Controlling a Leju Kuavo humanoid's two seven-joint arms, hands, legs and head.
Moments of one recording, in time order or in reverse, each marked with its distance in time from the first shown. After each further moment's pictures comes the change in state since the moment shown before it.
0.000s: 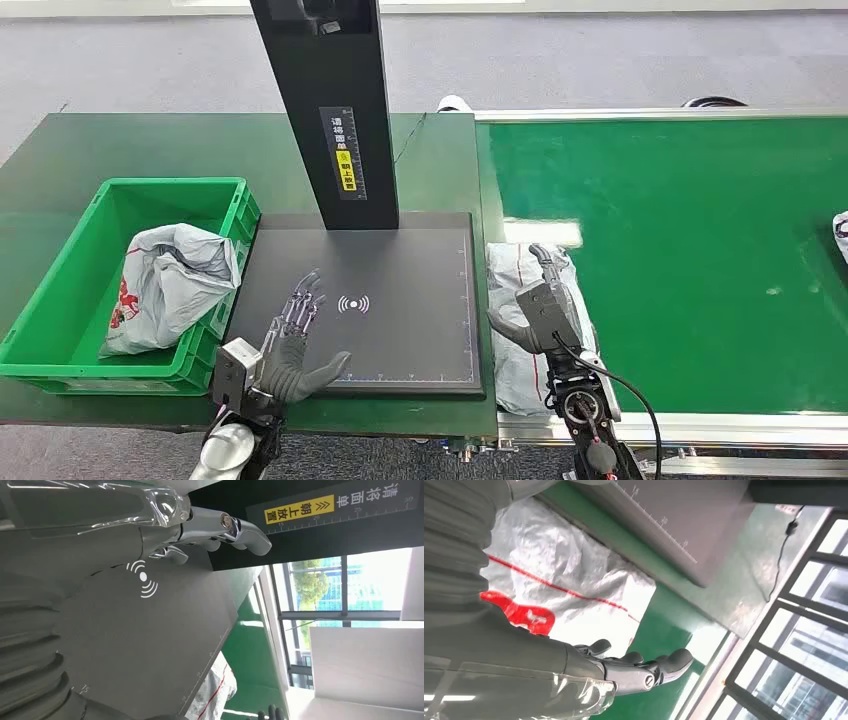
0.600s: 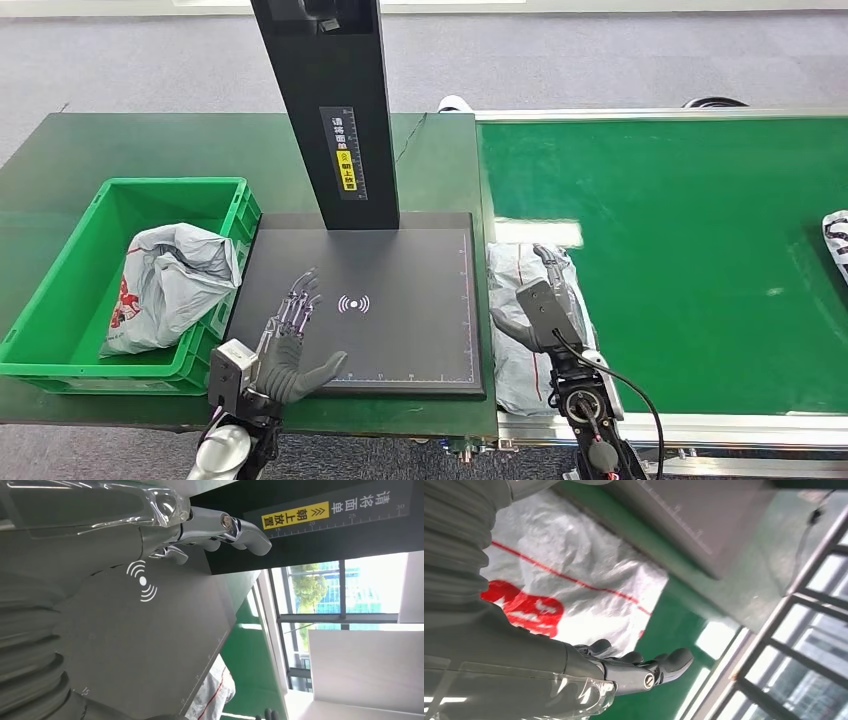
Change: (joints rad) left arm 0.011 0.001 0.007 -0.021 -0.002 0.000 0.010; right arm -0.002 -0.009 -0.006 0.000 0.048 -0.026 0.059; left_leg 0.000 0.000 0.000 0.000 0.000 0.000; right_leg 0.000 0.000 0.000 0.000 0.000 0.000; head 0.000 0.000
